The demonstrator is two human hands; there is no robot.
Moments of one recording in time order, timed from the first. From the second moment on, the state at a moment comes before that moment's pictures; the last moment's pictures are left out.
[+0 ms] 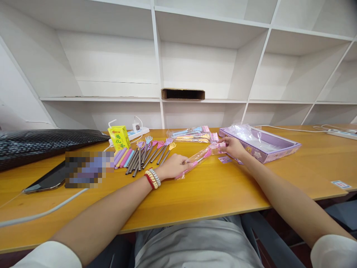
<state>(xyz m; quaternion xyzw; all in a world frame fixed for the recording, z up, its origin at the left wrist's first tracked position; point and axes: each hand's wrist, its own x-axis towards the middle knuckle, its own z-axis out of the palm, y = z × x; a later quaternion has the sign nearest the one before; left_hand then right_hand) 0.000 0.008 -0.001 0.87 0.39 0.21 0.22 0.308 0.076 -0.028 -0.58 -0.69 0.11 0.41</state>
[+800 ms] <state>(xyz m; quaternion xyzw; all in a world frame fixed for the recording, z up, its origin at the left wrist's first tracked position) 0.000 0.009 -0.001 0.88 0.39 0.20 0.21 0.300 0.069 -0.027 -0.51 -0.68 0.34 0.41</state>
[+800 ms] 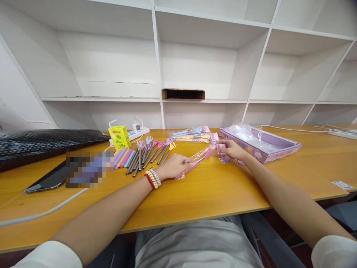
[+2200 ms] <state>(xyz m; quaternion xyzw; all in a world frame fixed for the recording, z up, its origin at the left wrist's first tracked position) 0.000 0.009 -0.003 0.87 0.40 0.20 0.20 0.310 0.084 -0.038 -0.53 -0.67 0.29 0.43</state>
